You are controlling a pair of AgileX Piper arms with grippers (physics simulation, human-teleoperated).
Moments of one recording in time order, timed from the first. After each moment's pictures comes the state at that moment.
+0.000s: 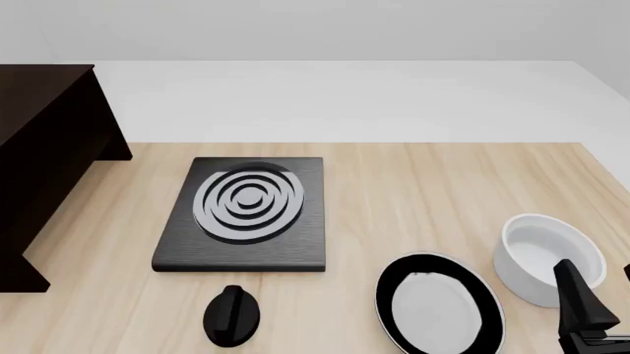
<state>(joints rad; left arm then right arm) -1.49 1.29 -0.47 -0.23 1.27 0.00 0.00 -0.11 0.11 0.00</state>
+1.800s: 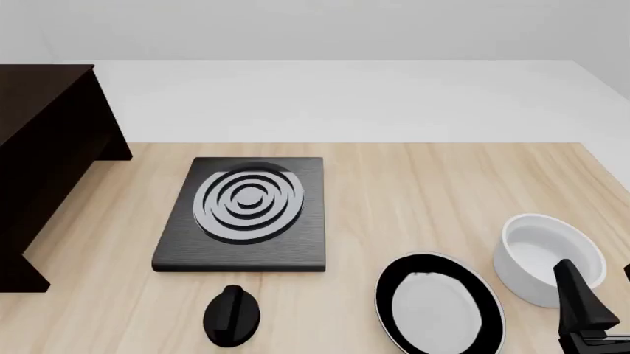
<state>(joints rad) -1.49 1.61 -0.69 -0.31 1.33 0.00 0.00 -0.11 0.11 0.00</state>
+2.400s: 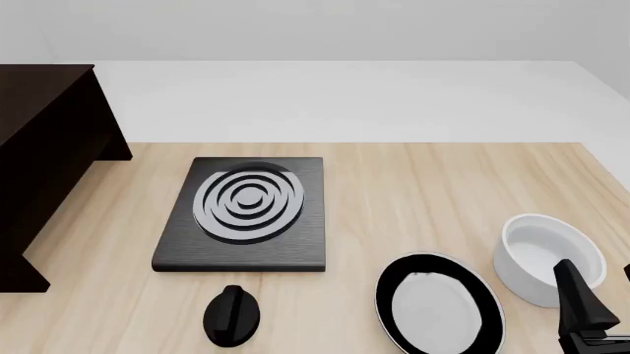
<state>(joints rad) -1.49 1.69 -0.74 -0.33 1.33 0.00 0.00 -0.11 0.11 0.00</state>
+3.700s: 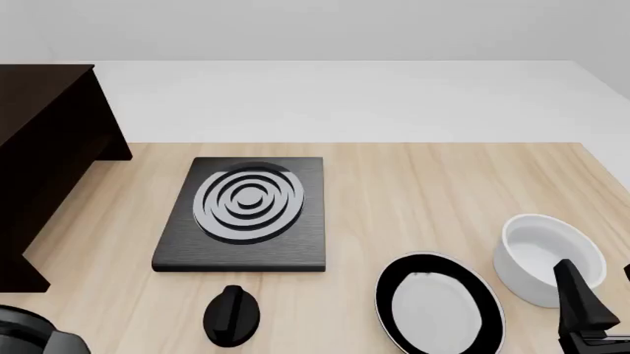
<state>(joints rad) -1.46 1.92 -0.91 -0.33 1.32 0.00 0.00 -0.11 0.11 0.00</state>
